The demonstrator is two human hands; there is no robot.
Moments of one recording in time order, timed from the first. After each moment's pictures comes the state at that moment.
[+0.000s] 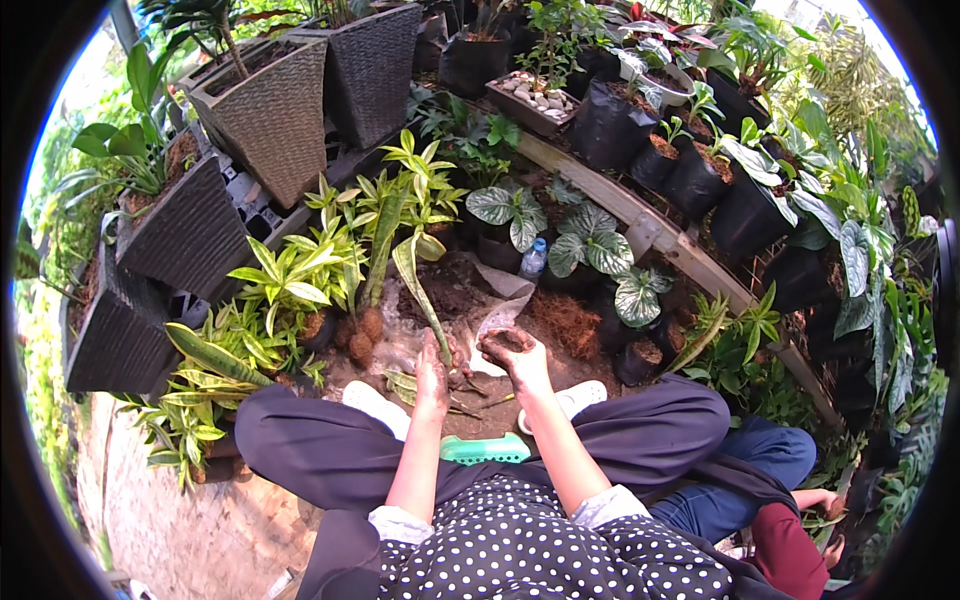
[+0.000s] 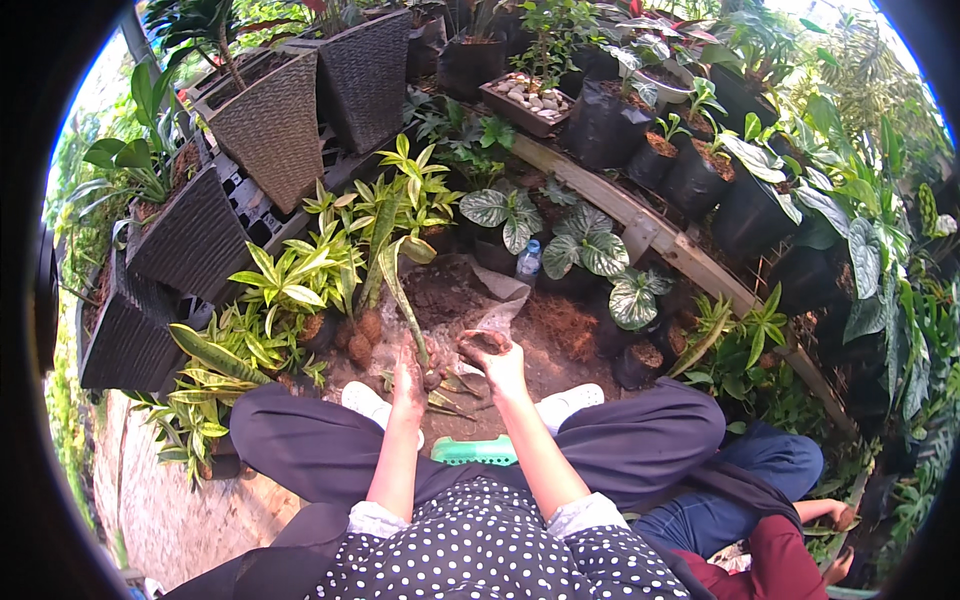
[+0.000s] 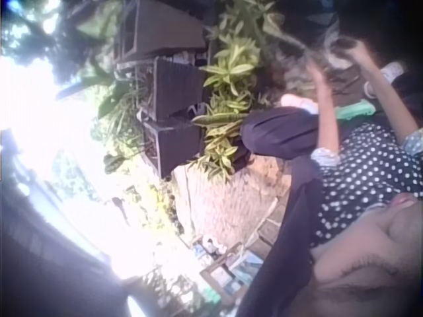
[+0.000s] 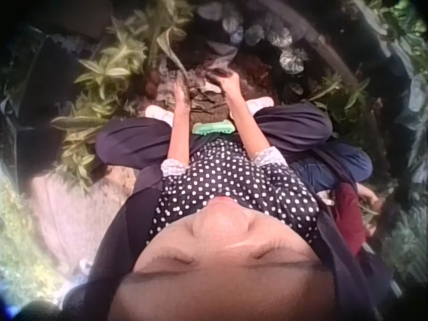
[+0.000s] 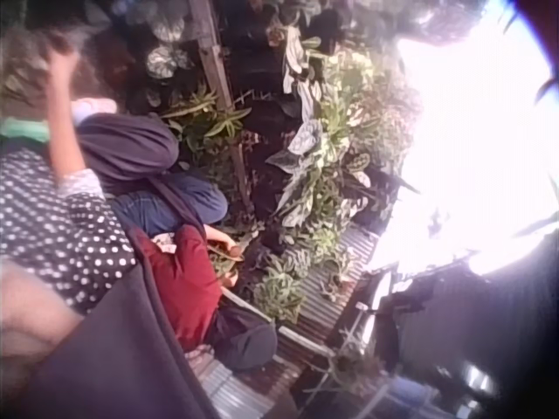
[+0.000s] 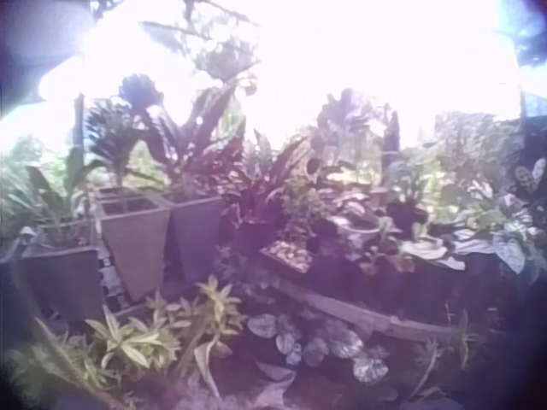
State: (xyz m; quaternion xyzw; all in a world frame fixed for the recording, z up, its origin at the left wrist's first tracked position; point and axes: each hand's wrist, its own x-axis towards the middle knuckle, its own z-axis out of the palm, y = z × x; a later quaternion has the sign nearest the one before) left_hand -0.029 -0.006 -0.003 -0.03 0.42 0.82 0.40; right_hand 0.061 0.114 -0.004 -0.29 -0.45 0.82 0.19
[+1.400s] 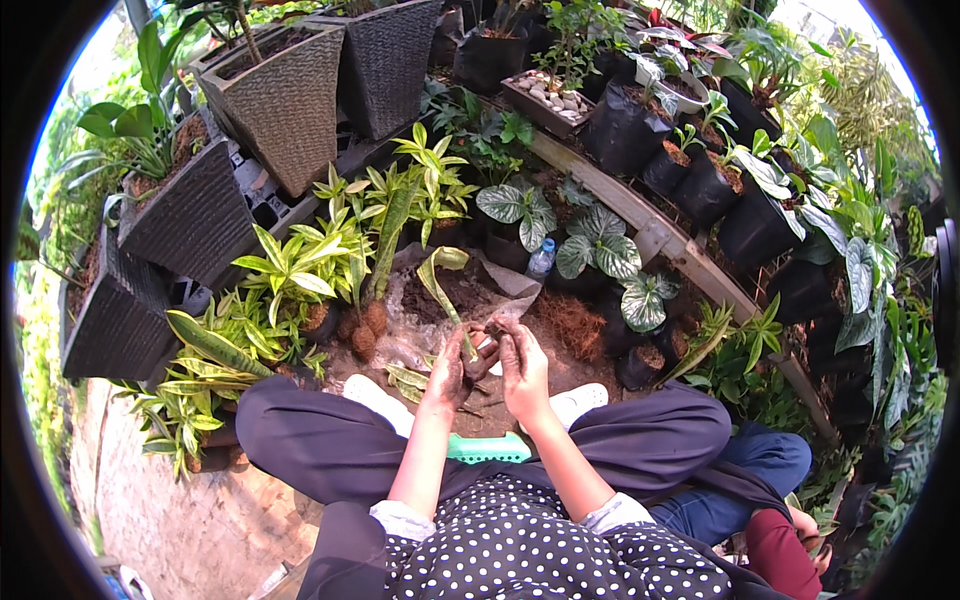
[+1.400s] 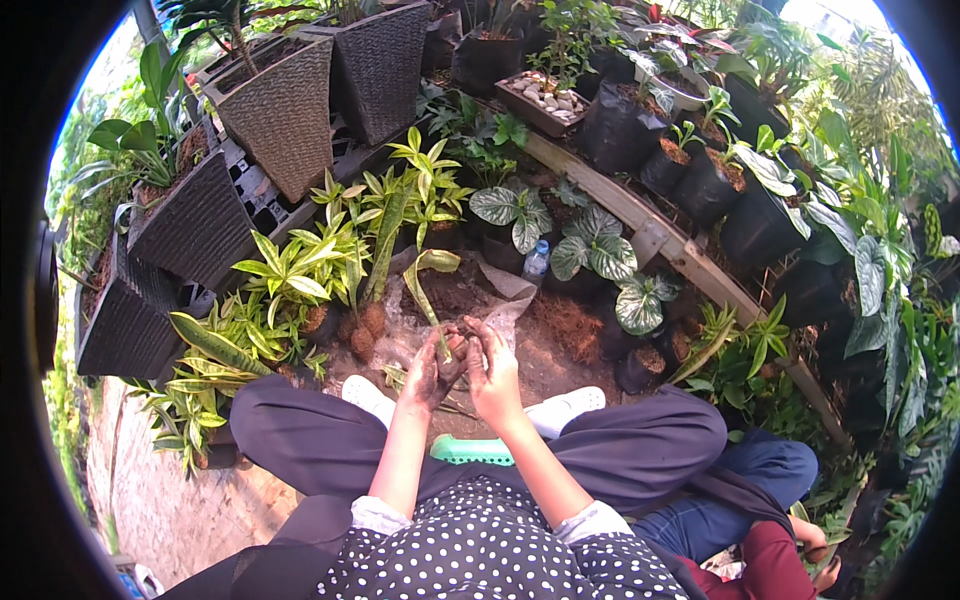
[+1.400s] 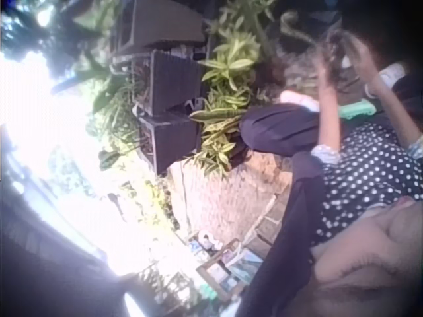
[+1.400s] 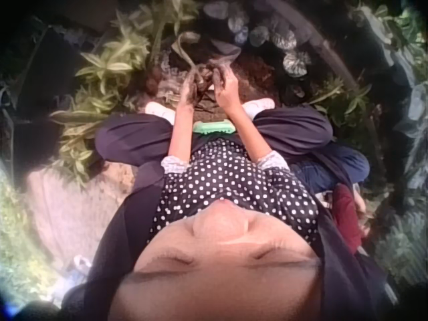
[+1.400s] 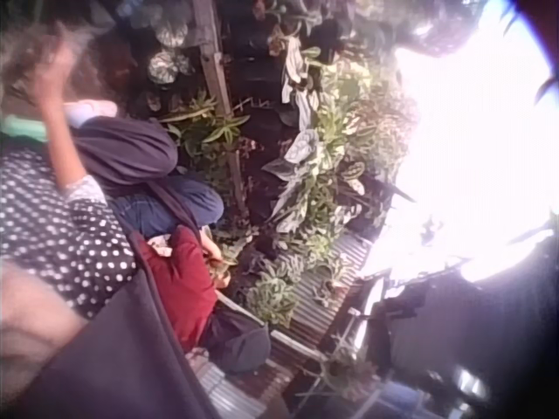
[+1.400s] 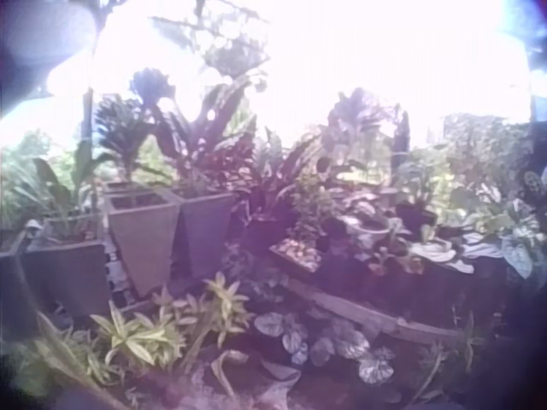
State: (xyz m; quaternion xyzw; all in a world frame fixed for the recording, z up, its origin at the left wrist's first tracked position) left_hand -0.026 0.003 -0.006 0.00 0.28 0.83 0.48; right_hand 0.061 0.085 0.069 -0.21 -0.73 0.58 0.29
